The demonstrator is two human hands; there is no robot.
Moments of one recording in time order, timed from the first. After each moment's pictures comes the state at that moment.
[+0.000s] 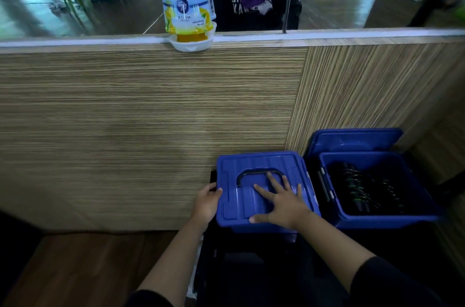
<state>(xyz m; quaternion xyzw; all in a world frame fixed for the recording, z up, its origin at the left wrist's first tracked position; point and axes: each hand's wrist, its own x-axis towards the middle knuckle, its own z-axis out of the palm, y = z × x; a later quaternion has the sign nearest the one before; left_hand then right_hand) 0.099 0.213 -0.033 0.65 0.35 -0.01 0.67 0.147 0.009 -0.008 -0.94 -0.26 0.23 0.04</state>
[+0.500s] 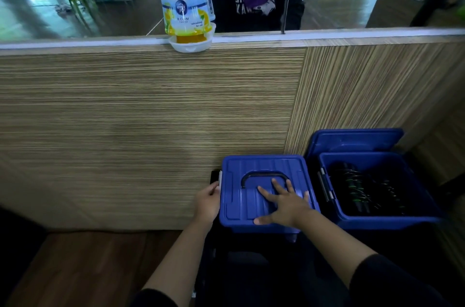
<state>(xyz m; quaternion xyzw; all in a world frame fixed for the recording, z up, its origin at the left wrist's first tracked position) 0.094 0.203 -0.026 0.68 0.36 0.01 0.64 0.150 -0.001 -0.005 -0.92 -0.21 0.32 0.05</state>
